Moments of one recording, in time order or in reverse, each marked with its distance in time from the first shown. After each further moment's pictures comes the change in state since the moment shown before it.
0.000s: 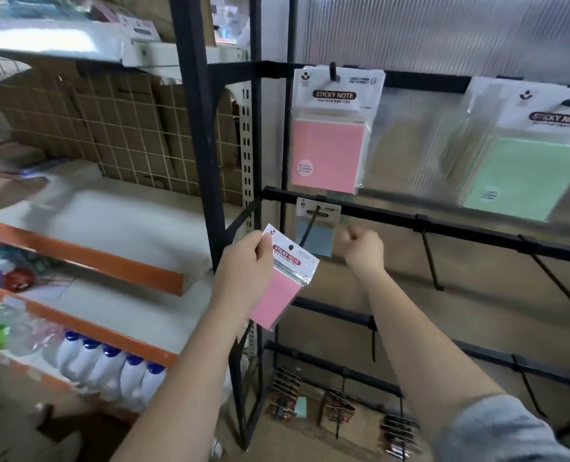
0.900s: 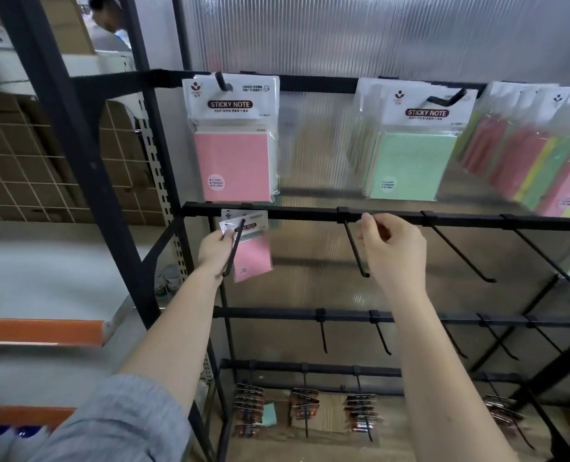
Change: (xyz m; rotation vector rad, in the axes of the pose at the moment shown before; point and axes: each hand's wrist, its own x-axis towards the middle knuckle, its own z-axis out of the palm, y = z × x) left_hand 0.092 -0.009 0.100 -0.367 -0.265 -0.344; right_hand -0.078 -0.001 -0.127 0.008 0.438 -0.171
